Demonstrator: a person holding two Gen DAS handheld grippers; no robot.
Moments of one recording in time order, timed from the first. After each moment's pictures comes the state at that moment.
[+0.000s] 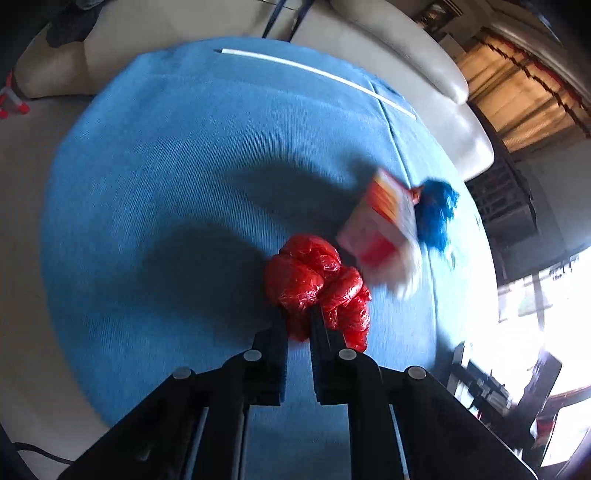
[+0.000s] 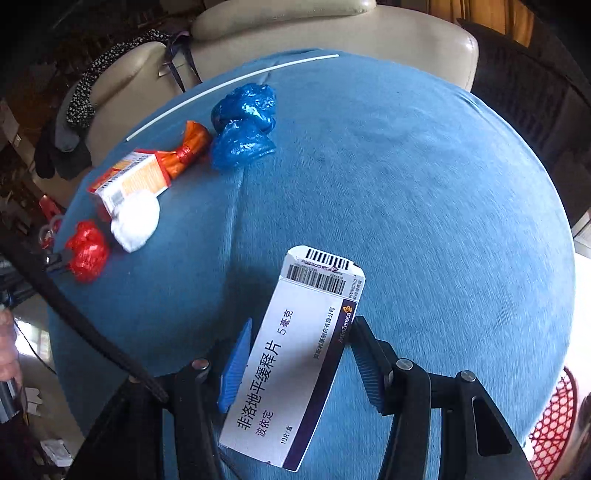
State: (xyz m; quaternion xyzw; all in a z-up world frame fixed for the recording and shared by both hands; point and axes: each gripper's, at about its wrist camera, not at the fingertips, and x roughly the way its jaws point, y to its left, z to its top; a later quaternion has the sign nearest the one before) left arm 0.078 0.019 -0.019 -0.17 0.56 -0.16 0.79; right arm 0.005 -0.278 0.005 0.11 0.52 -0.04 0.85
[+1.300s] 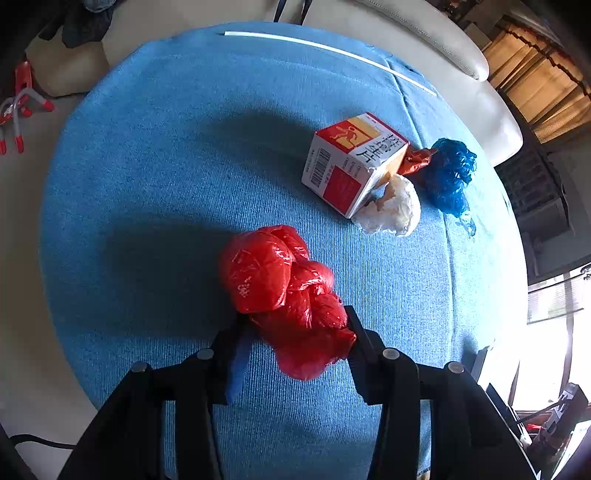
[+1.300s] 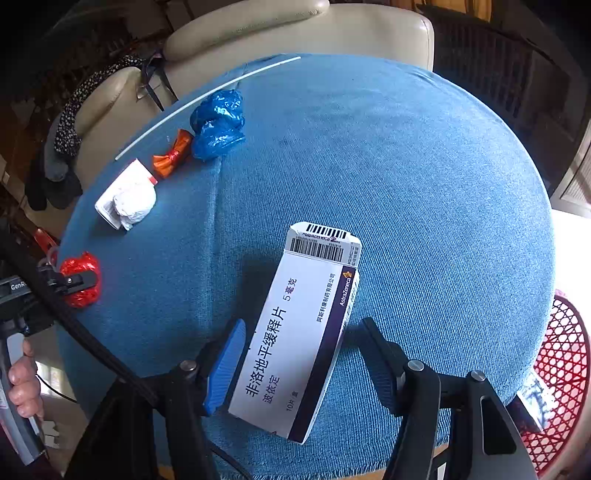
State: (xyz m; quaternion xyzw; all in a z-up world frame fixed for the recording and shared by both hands) left arm 0.054 -0.031 -0.029 -0.13 0.58 -0.09 0.80; right arm -0.046 -0.279 0.002 0.15 0.50 -0.08 0.85
